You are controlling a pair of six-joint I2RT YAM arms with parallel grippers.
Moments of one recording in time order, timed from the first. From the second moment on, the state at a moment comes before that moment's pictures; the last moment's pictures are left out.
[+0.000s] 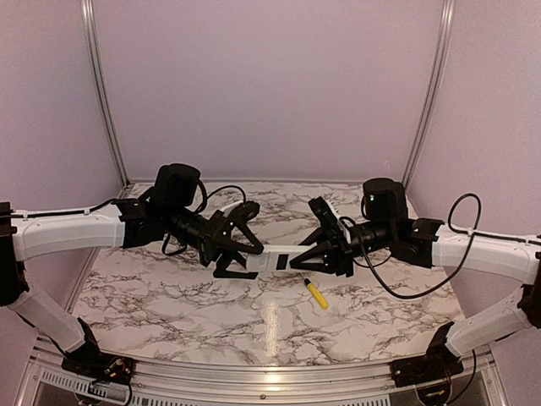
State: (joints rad) left arm -0.83 1.48 1.06 0.00 1.16 -1.03; right arm 0.78 1.28 0.86 0.06 -0.96 -0.19
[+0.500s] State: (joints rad) left arm -0.75 1.38 1.12 -0.29 0.86 -0.71; right arm 0.78 1.19 0.77 0.18 -0.83 0.33
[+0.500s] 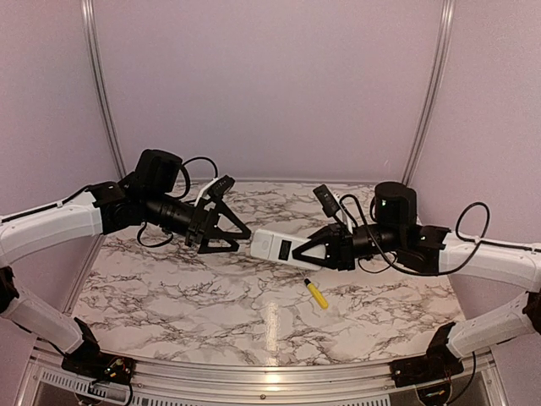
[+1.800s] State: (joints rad) left arm -0.86 1.45 1.28 -0.42 0.50 -0.49; right arm 0.78 1.28 0.89 0.13 -0.75 1.03
